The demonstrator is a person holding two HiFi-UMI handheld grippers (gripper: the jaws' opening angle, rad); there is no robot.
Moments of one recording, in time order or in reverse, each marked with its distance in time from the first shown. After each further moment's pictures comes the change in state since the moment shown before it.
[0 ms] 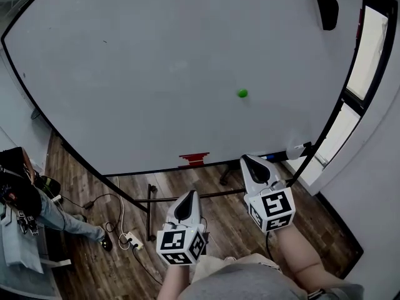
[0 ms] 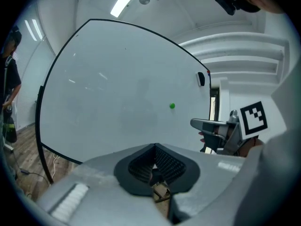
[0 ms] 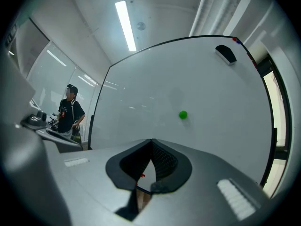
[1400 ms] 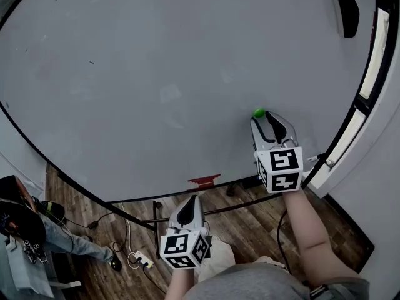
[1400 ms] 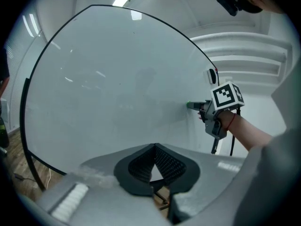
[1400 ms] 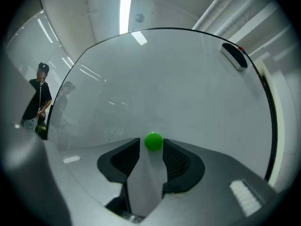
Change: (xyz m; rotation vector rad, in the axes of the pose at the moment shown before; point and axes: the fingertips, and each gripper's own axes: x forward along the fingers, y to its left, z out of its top) left arm 0.079 0.070 0.020 0.006 0.013 -0.032; right arm 0.135 -0.105 0.058 -0.099 -0.013 -0.285
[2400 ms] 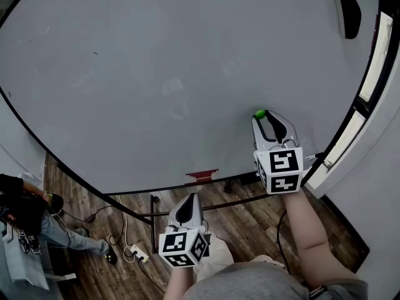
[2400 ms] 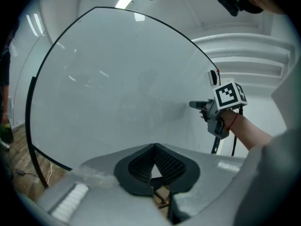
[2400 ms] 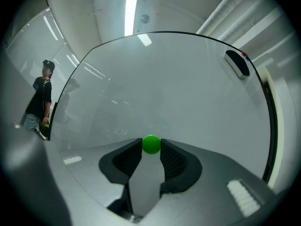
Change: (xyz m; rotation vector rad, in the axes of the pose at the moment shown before) left arm -0.012 -0.005 -0.007 -0.030 -0.005 0.026; right arm -0.014 0.005 0.008 -0.052 -0.006 0.018
